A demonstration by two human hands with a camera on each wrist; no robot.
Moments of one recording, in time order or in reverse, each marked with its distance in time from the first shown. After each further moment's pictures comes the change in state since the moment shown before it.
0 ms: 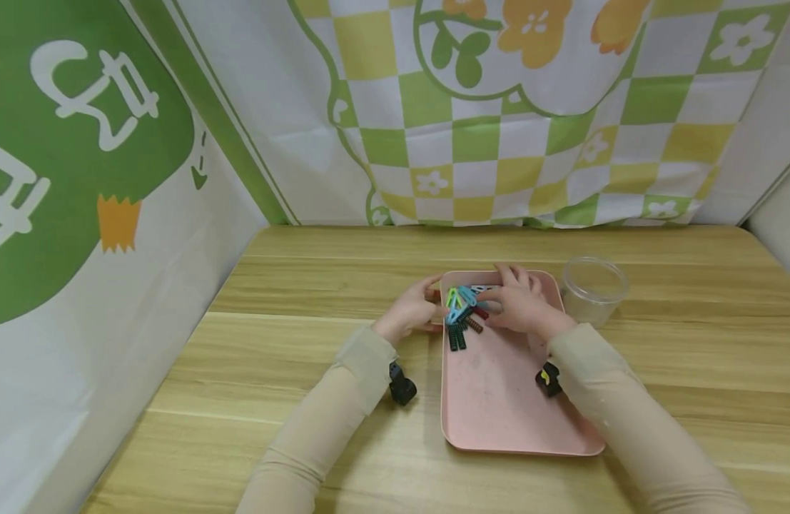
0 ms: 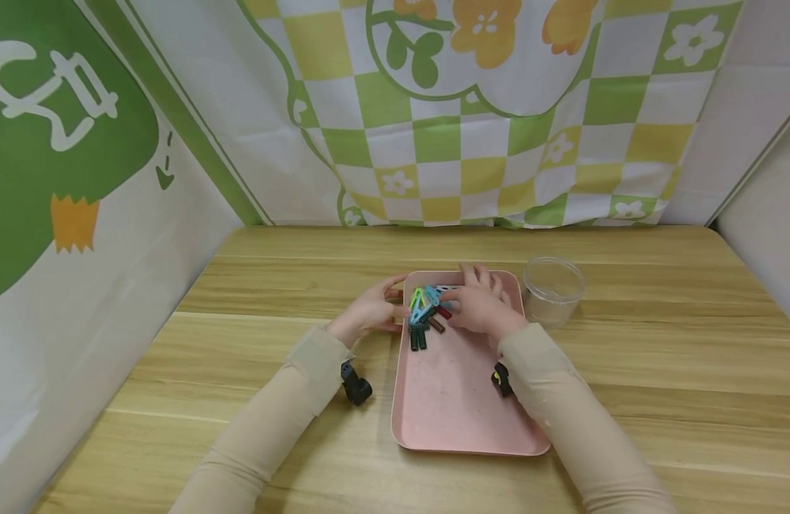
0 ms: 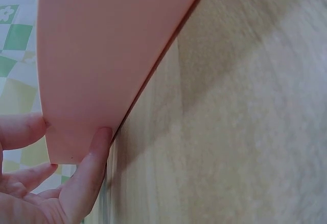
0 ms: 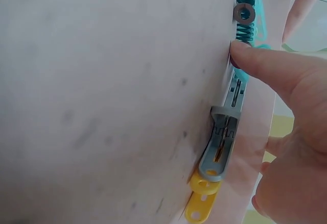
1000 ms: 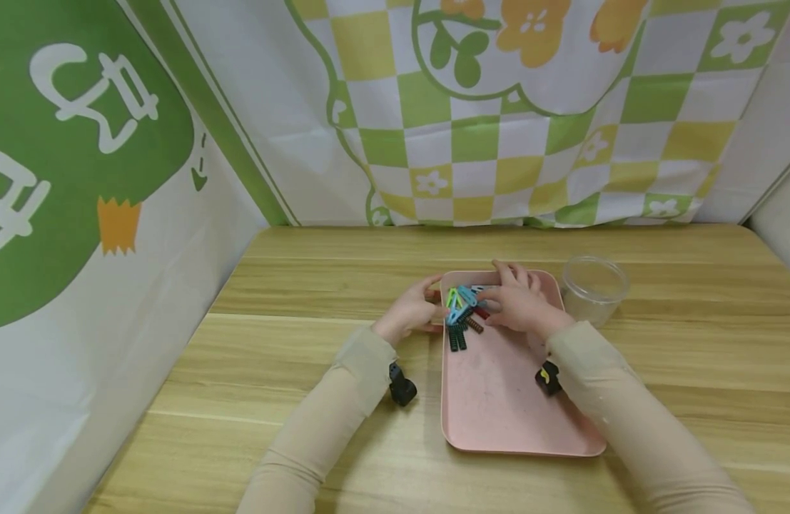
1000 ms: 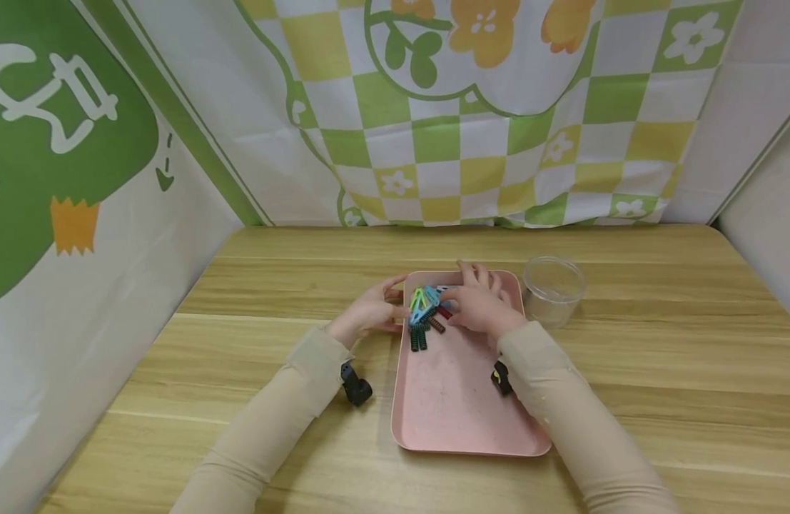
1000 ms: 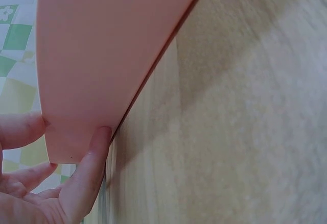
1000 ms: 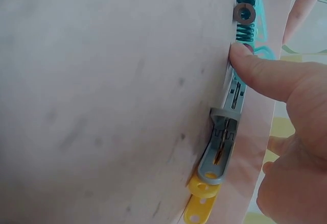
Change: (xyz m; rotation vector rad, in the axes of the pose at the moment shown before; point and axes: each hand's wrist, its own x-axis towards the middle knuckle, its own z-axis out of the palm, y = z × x) left_hand -0.001 0.000 0.000 0.004 0.001 0.004; right_hand 0.004 0.001 0.001 0.012 -0.002 0.014
